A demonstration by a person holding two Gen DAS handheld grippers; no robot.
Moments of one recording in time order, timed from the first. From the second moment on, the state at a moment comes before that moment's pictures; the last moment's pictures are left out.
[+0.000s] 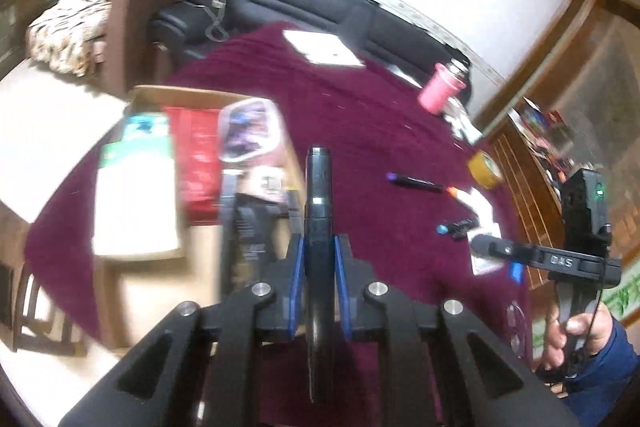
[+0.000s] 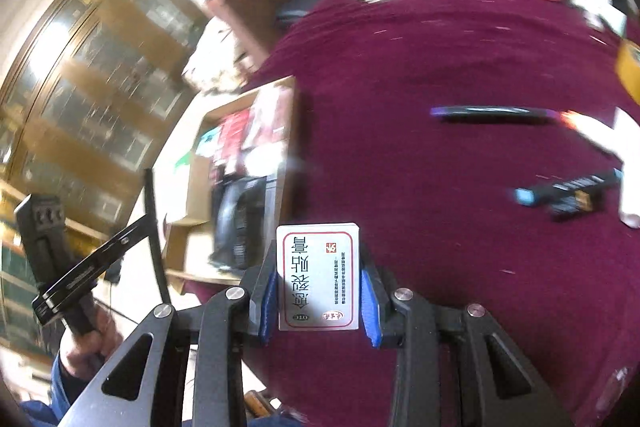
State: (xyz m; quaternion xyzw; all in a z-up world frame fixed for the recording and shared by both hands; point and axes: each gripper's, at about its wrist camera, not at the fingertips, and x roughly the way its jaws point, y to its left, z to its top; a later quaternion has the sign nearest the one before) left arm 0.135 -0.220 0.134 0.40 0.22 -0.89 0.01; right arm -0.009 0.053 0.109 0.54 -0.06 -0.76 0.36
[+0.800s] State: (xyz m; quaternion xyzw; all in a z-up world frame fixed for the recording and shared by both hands) left arm 0.101 -0.283 0.086 0.45 0.20 -0.87 0.00; right arm 0.003 -0.107 0.065 0.58 0.04 -0.73 0.37
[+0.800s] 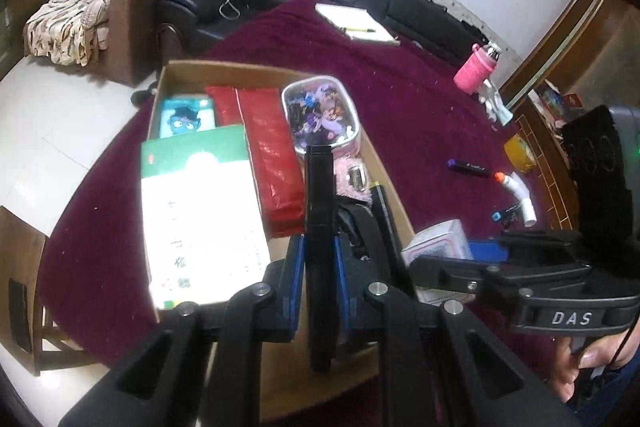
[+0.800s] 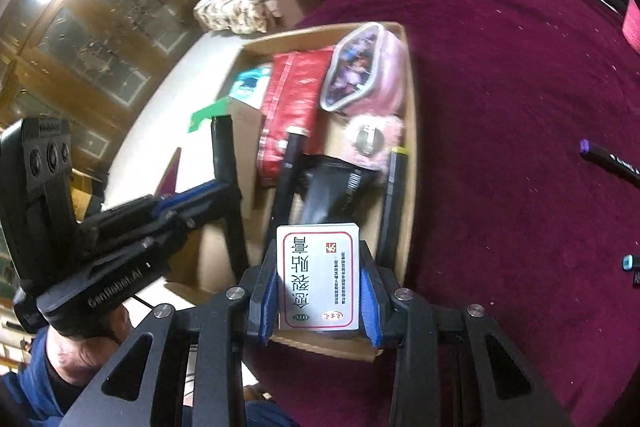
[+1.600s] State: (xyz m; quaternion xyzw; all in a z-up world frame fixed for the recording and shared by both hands) left arm 0.102 -0.278 0.083 0.46 0.18 -0.87 -0.03; right arm 0.007 -0.082 0.057 0.59 0.03 -0.73 0.34
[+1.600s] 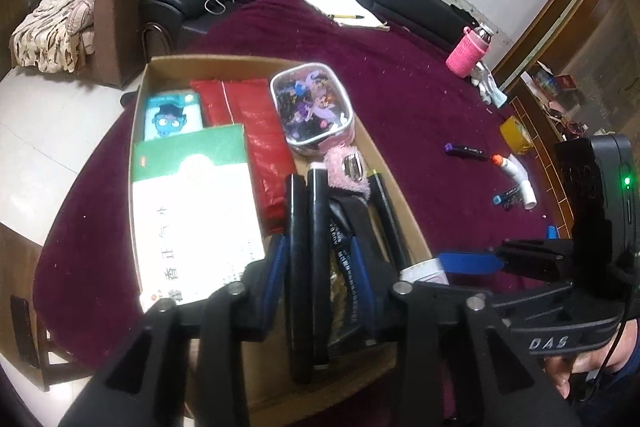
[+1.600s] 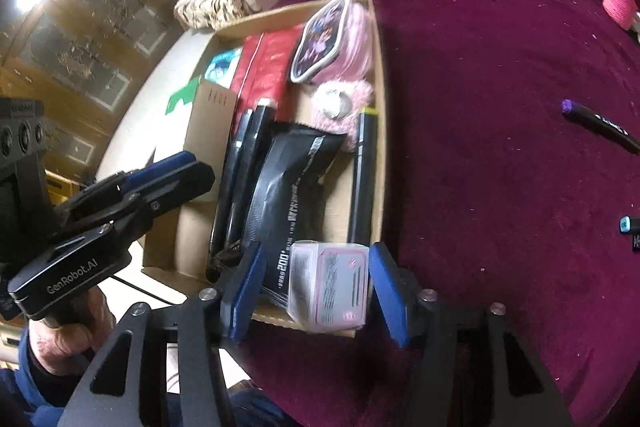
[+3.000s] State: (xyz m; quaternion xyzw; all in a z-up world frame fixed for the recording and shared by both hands) left arm -0.154 0.024 0.029 0.52 -0.16 -0.81 -0.23; right arm 0.033 0.301 0.041 0.58 -0.23 -0.78 0.05
